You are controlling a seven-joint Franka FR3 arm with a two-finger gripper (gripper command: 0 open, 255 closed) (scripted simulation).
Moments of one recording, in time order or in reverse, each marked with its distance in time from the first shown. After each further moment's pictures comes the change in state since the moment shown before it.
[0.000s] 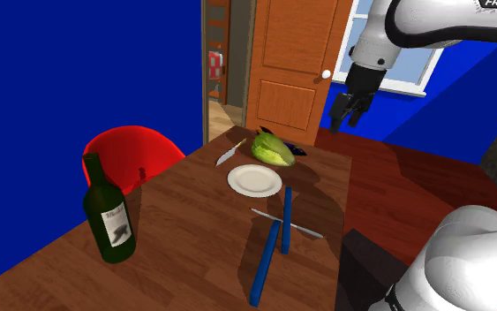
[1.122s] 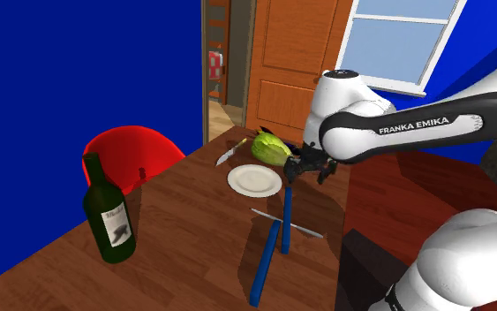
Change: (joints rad) arm -0.138 0.132 0.314 -0.402 0.046 0.563 0.659
